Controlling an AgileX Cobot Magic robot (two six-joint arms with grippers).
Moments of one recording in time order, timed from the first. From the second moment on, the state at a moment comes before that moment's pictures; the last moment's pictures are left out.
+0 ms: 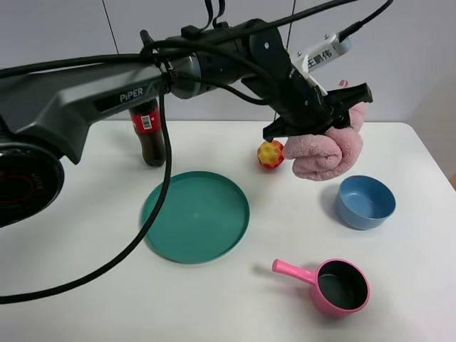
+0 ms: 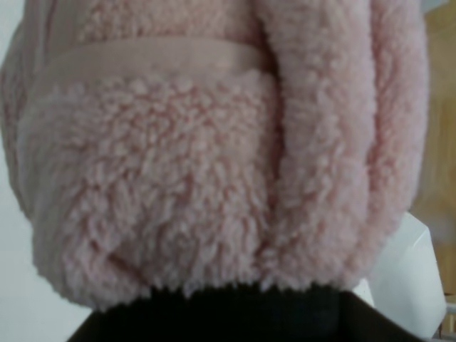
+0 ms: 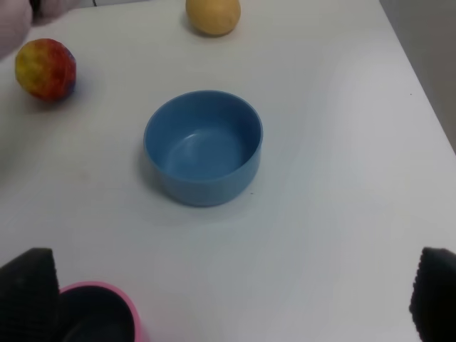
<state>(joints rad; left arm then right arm) -0.83 2.25 -2.04 -0.50 0.72 -0.42 -0.03 0.00 -0.50 -0.02 1.07 0.07</state>
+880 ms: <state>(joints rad) -0.86 2.27 -1.63 -0.50 0.37 -0.43 -0.03 0.00 -0.50 -0.02 1.07 0.07</state>
